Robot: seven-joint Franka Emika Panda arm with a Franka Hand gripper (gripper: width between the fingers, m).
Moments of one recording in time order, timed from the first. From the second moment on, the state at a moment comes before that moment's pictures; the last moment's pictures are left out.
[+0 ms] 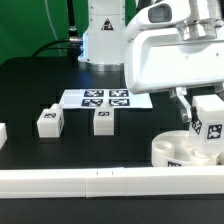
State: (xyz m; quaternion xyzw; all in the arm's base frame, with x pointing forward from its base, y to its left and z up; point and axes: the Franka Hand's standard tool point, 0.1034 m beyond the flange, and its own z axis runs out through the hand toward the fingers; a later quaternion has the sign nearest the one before) arm 0.627 0.101 0.080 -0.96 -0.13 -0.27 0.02
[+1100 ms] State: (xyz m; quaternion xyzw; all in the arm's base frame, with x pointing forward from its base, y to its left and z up) arm 0.633 0.099 0.086 -0.95 -0.12 -0.29 0.02
